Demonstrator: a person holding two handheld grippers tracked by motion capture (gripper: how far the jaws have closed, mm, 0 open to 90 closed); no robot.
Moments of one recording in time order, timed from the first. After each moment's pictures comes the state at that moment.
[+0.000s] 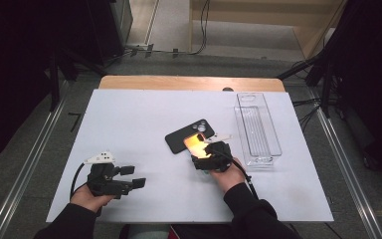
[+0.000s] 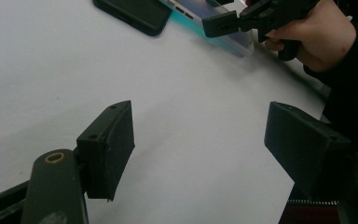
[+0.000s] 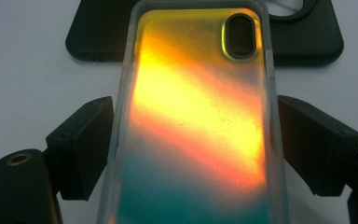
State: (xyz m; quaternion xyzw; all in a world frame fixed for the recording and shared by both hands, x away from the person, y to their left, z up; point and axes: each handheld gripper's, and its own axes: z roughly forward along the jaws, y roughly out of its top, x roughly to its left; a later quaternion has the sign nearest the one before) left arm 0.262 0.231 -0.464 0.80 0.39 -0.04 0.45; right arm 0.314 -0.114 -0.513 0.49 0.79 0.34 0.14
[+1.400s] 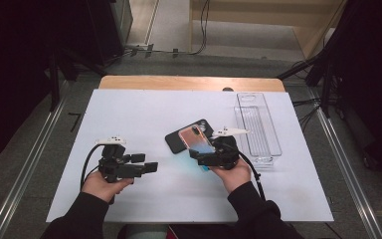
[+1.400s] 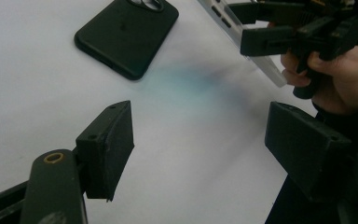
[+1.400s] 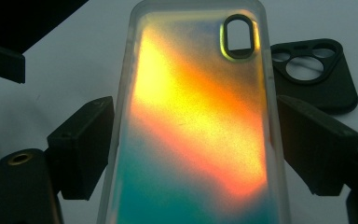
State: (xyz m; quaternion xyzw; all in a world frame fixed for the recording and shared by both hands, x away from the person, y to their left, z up) left arm 0.287 0.193 -0.429 0.78 0.43 -0.06 0.45; right arm 0.297 -0.128 -0.462 0.48 0.75 0.45 0.07
